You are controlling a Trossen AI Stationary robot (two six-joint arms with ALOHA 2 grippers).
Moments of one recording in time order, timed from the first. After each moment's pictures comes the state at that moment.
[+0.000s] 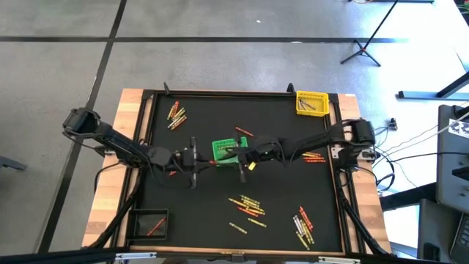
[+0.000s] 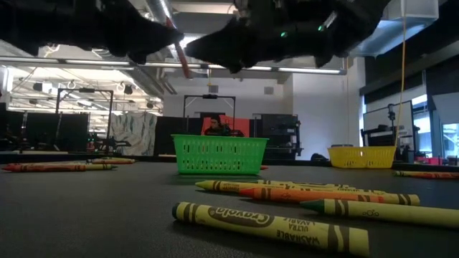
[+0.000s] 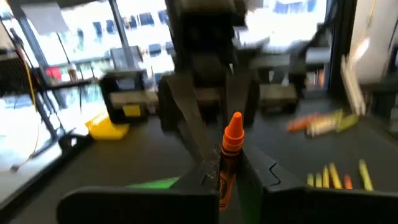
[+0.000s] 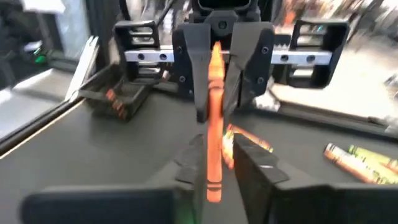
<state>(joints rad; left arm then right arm) -0.30 1.27 0.35 0.85 -0.41 0.12 0.05 1.78 0.97 0.62 -0.17 -0.16</state>
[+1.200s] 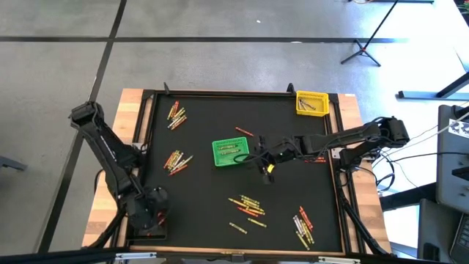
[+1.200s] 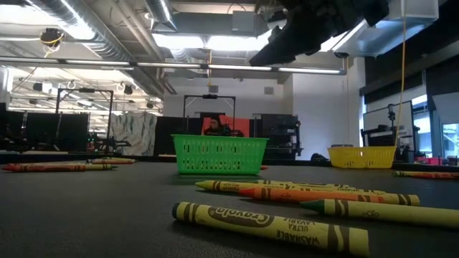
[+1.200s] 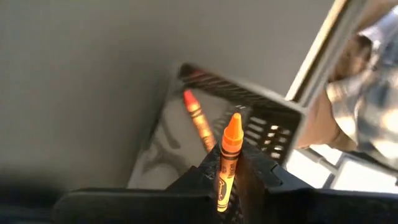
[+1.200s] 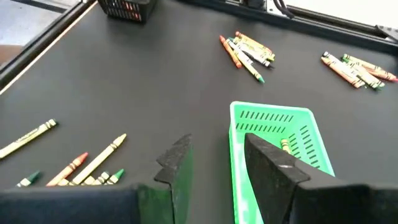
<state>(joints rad) -0.99 1.26 0.75 -0.64 0.01 -1.53 0.10 1.46 0.93 -0.03 -0.05 -0.19</state>
